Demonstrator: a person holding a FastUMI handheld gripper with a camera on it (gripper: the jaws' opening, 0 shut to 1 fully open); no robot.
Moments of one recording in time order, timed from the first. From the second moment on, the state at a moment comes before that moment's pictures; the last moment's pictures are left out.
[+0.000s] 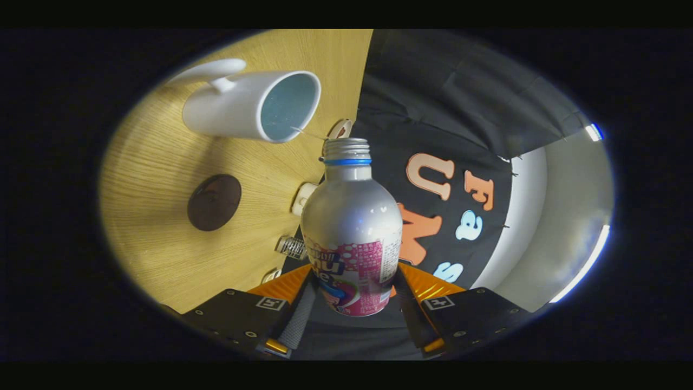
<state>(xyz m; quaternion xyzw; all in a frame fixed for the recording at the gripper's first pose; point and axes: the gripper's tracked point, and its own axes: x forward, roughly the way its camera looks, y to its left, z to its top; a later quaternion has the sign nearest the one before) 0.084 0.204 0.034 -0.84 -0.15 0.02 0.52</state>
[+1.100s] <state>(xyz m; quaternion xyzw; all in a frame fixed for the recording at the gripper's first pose) 0.079 0.225 0.036 -0.87 -0.14 0.03 0.48</state>
